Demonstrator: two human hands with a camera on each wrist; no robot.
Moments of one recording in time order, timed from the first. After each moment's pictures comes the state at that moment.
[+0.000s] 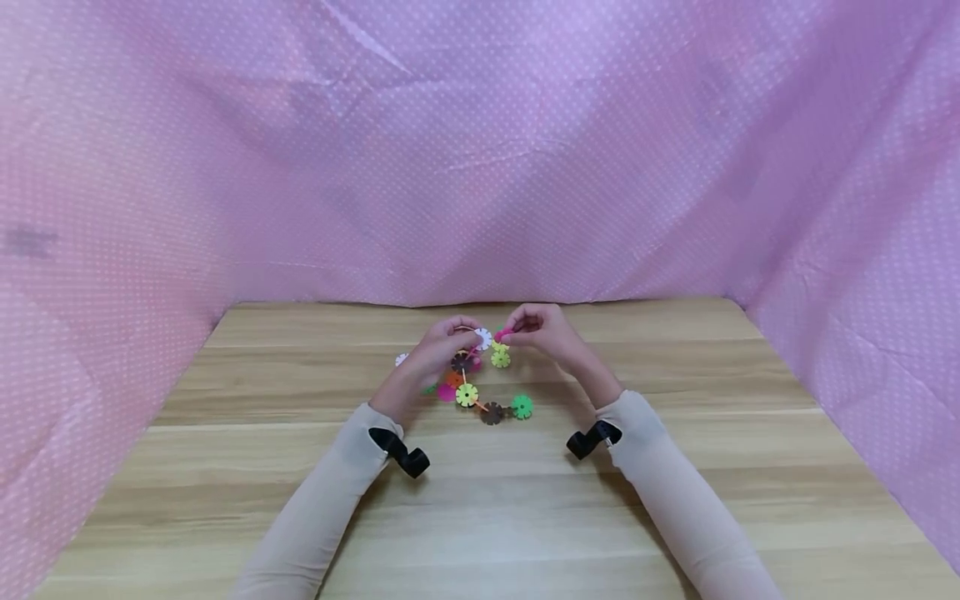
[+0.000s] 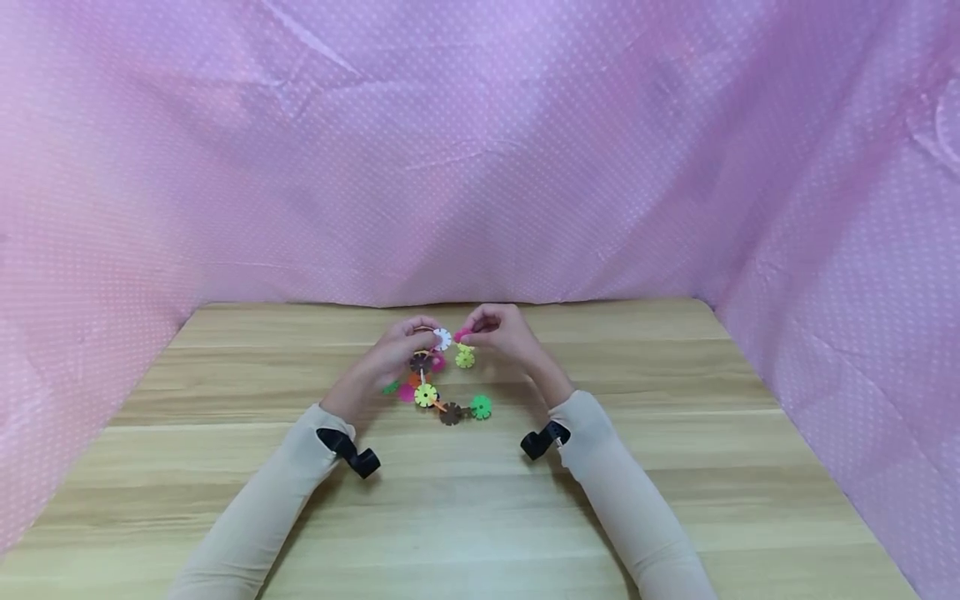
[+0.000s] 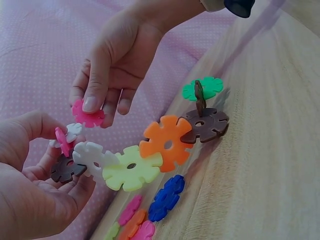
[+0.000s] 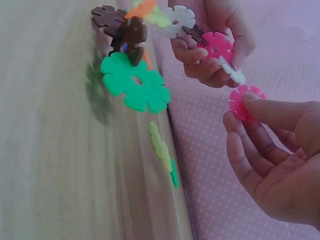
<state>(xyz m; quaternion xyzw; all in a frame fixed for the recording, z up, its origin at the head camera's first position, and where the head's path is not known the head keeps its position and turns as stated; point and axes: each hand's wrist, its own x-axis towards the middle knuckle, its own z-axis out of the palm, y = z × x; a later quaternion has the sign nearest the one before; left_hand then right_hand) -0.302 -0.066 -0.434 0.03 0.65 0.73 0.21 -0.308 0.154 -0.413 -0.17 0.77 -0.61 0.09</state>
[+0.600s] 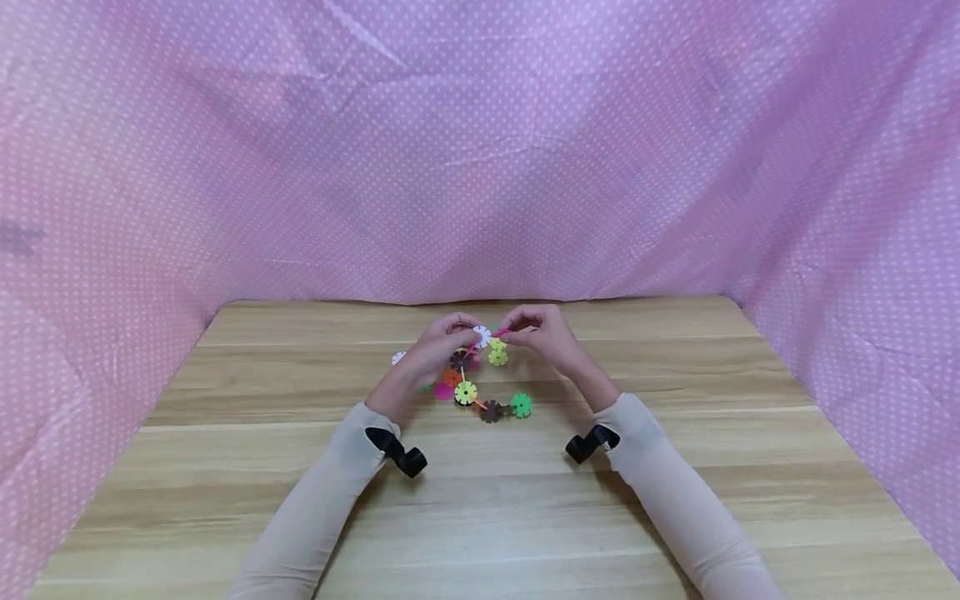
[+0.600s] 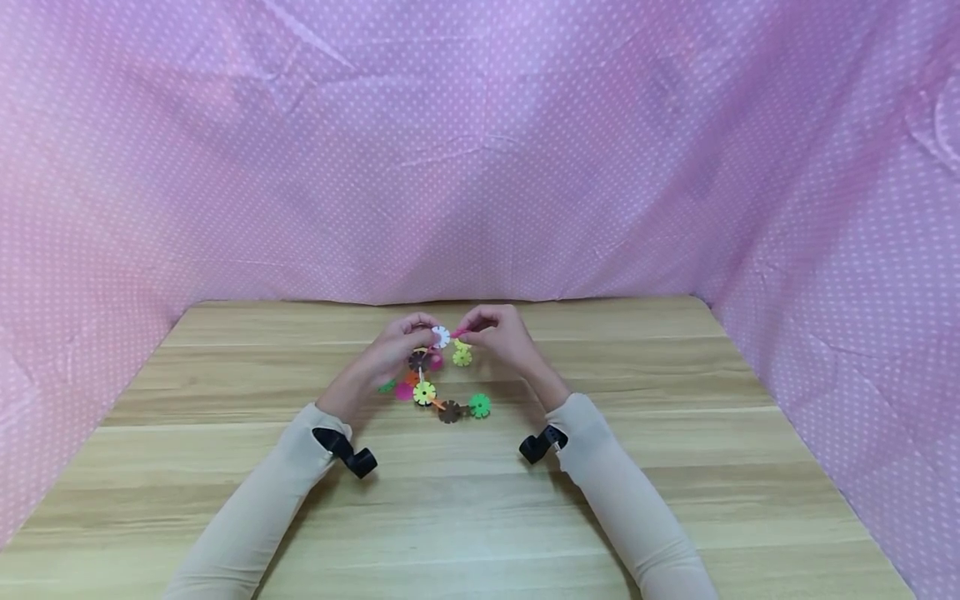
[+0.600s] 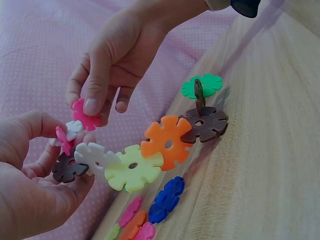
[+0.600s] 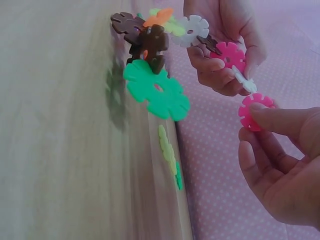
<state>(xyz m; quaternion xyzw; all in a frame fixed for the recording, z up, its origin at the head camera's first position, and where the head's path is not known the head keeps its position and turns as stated) -0.300 -0.067 -0.430 0.06 0.65 0.73 0.20 -0.299 0.148 -0.413 -0.19 0.79 -0.58 0.01</state>
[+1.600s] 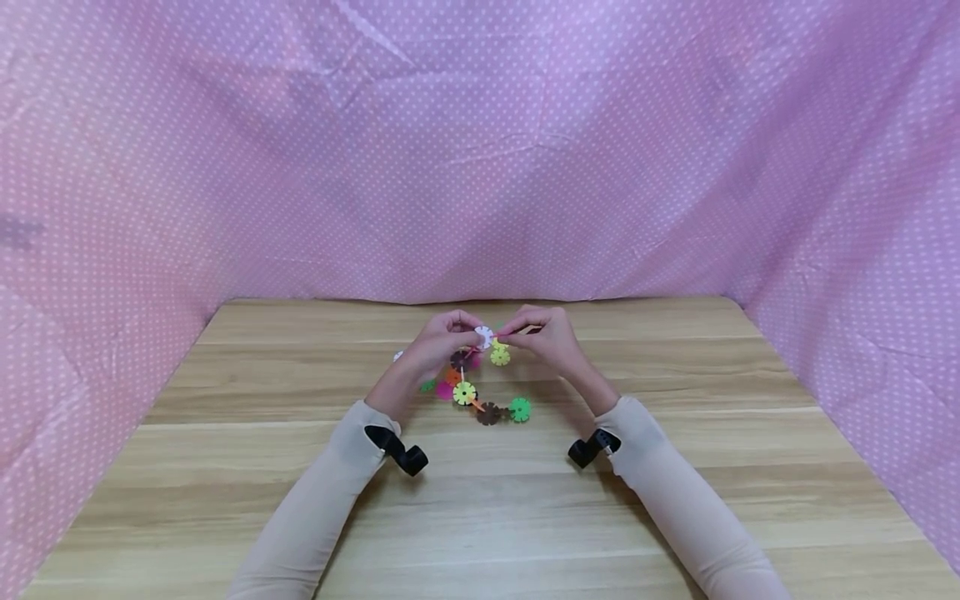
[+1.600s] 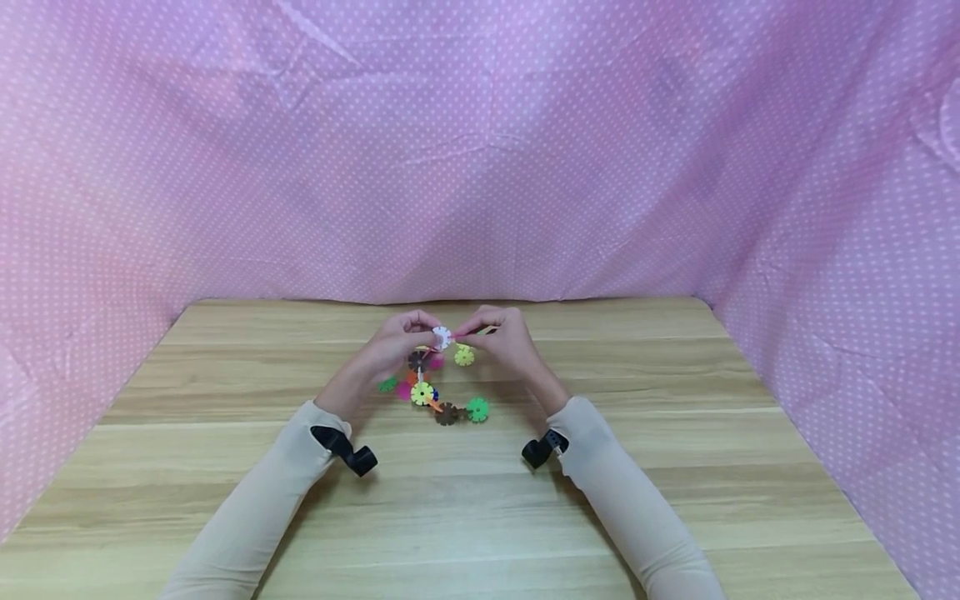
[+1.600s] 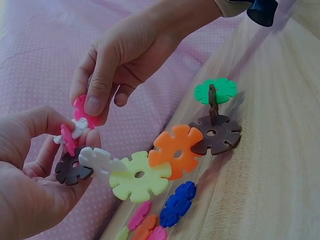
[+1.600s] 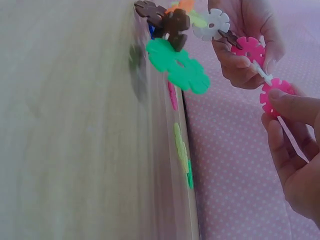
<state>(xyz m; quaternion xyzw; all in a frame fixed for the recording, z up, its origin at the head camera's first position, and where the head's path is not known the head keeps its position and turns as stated) -0.298 -0.069 -0.423 0.07 0.67 0.72 0.18 -0.292 0.143 -0.416 -0.23 0.79 -0.57 -0.05</state>
